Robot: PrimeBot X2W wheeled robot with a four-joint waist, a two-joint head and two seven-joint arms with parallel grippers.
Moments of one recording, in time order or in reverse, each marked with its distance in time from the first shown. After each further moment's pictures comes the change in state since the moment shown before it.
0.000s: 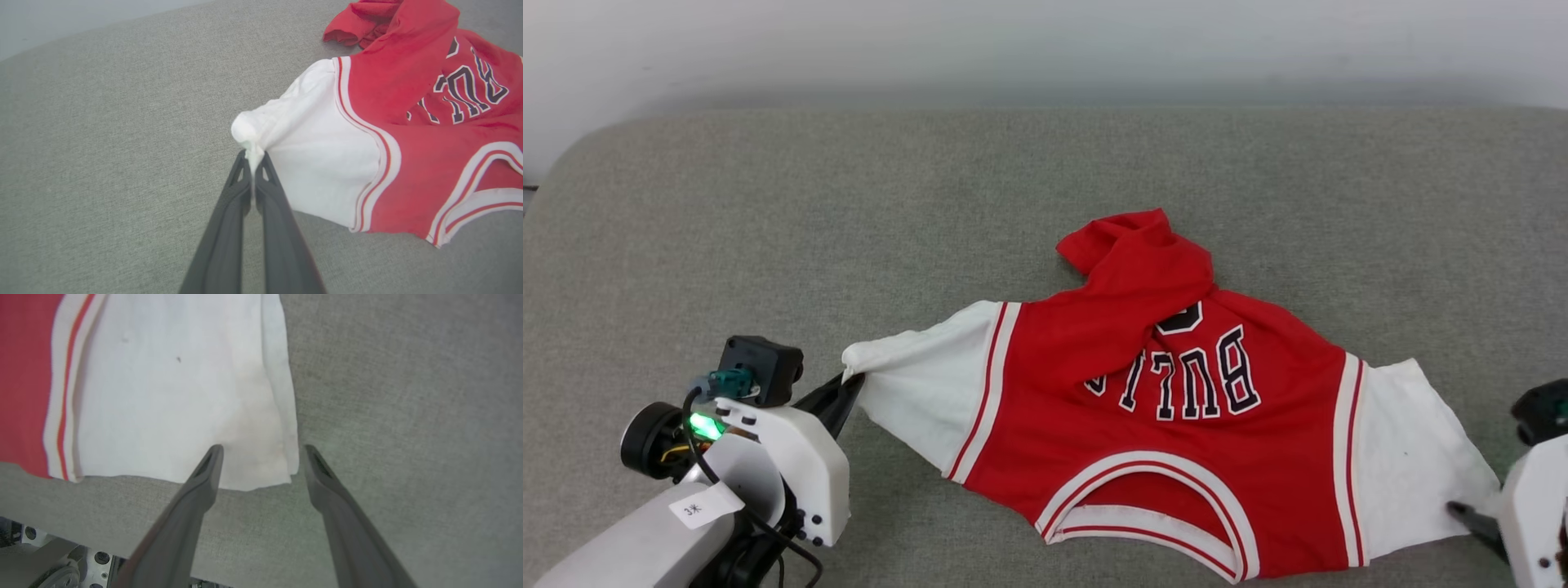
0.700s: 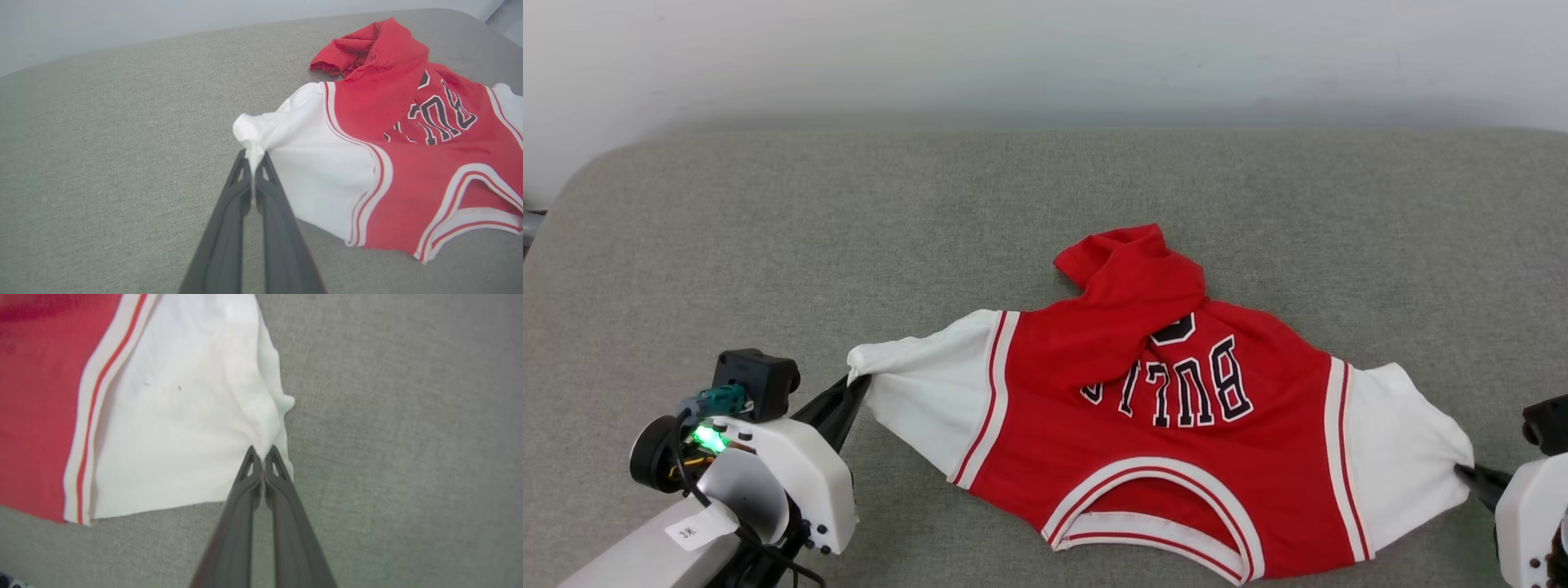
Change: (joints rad) left arm 0.030 -0.027 0.017 0.007 -0.021 0.000 -0.081; right arm -0.075 0.014 0.177 0.227 0.067 0.001 -0.393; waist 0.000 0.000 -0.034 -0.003
